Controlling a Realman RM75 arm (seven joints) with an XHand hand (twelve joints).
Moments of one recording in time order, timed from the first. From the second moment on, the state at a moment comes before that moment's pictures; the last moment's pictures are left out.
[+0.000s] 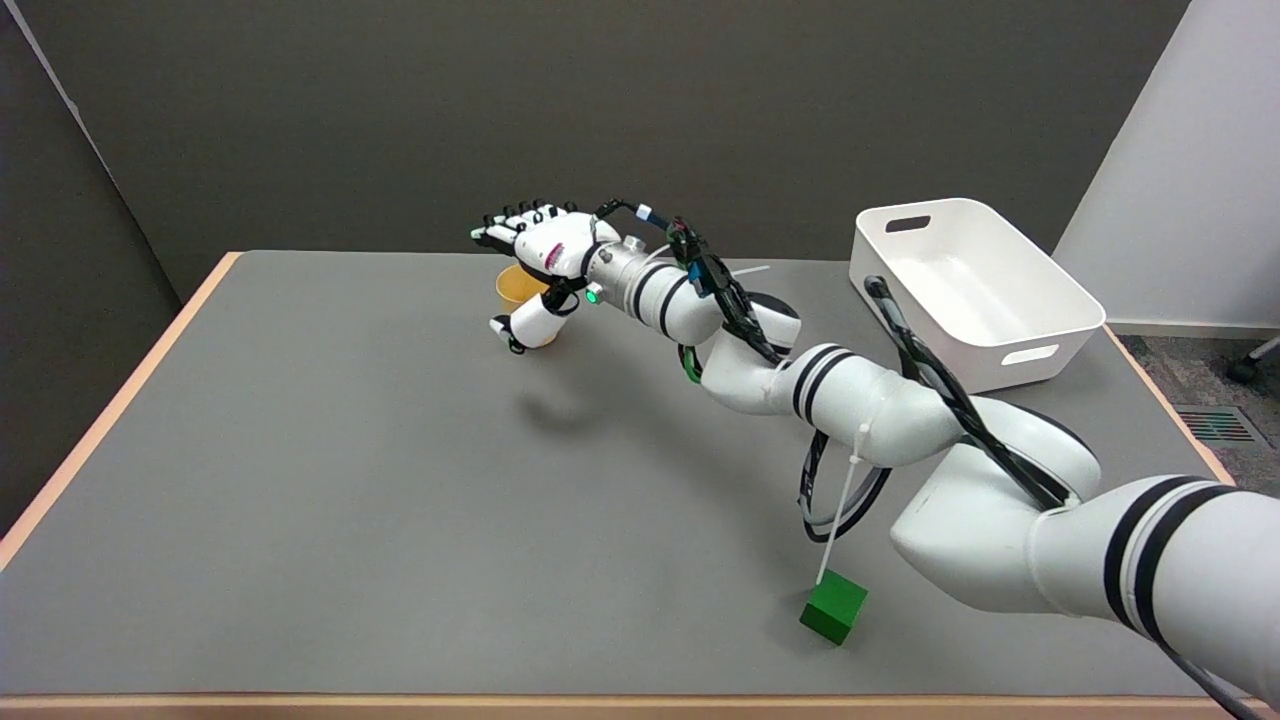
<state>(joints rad) 0.93 -1.48 -2.23 0.52 -0.41 0.19 0.98</state>
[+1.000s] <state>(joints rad) 0.94 -1.49 -2.22 0.51 -0.43 0.12 0.96</state>
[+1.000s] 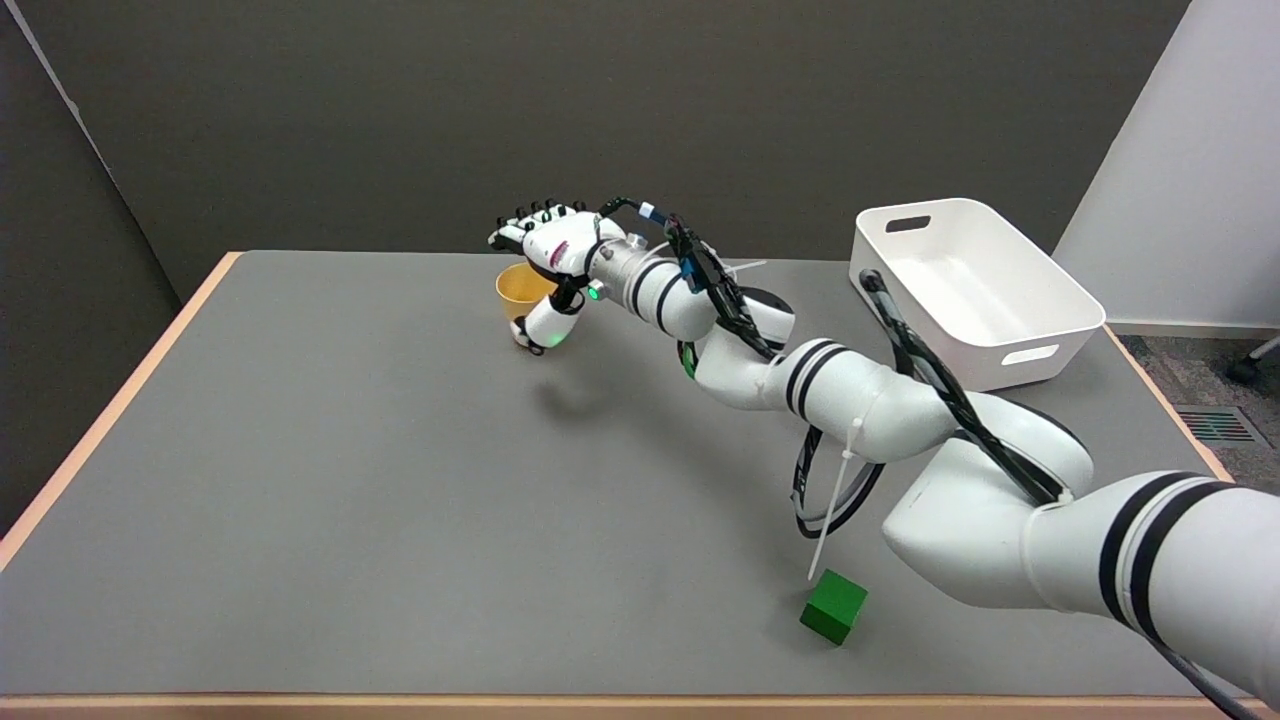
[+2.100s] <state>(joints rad) 0.82 -1.37 -2.21 0.70 -0.45 0.08 0.96</state>
